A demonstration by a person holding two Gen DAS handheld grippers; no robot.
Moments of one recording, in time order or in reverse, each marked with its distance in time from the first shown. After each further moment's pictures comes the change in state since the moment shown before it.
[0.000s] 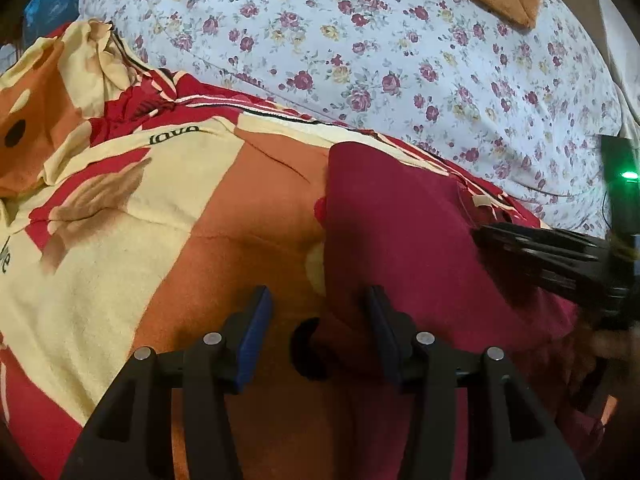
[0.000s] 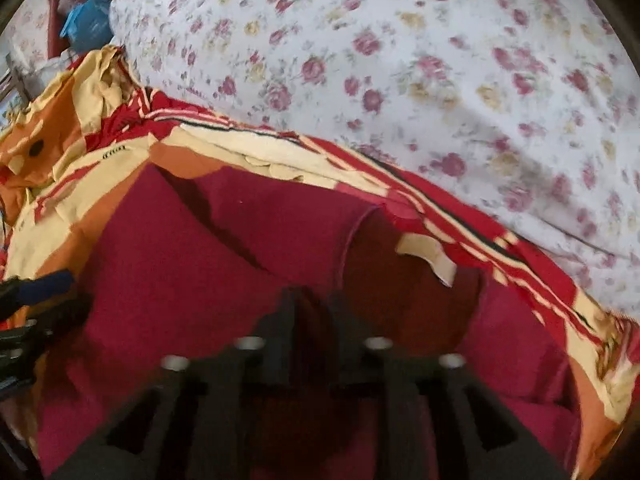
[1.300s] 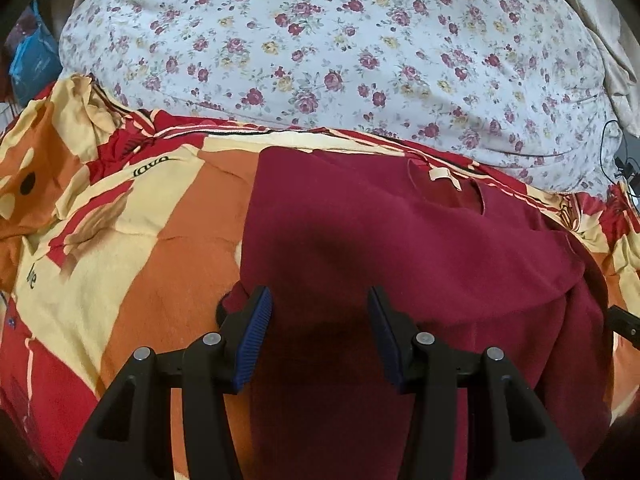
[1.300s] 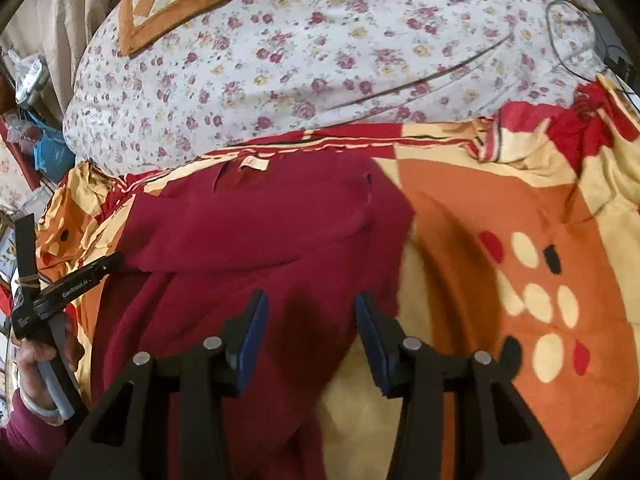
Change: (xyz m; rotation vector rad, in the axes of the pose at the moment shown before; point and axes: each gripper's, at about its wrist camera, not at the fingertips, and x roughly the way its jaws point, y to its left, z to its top) left arm -0.022 -0.071 -0.017 0.136 -0.007 0.090; right arm -0.154 -0.117 -0.173 0.444 -0.106 0.034
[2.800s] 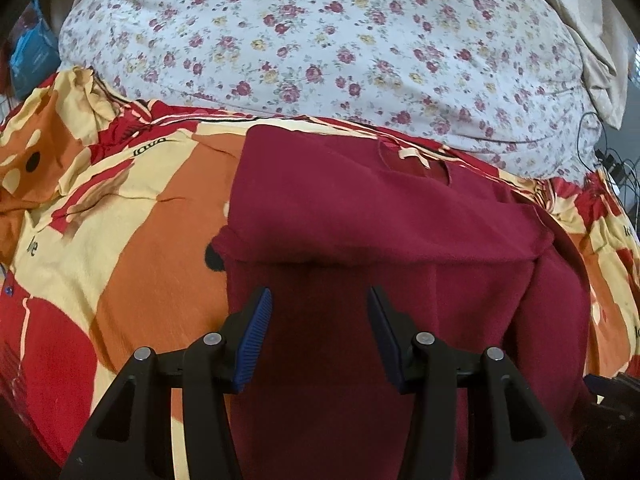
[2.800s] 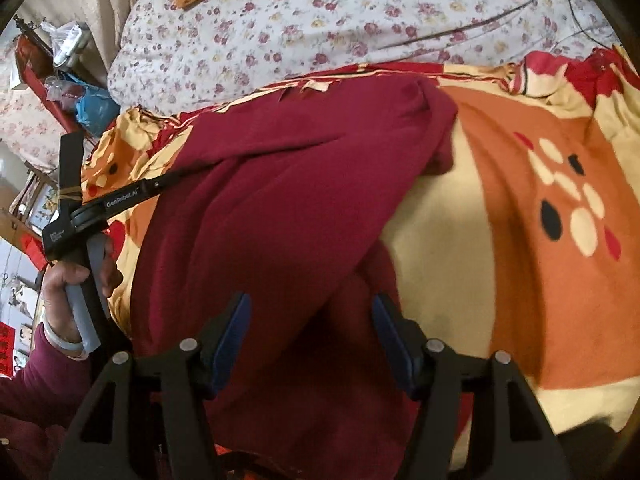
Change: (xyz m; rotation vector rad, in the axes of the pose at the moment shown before) left arm -0.033 -0.012 -0.036 0.013 -0.003 -0.059; right arm -0.036 0.018 -0.095 -0.051 0.126 0.156
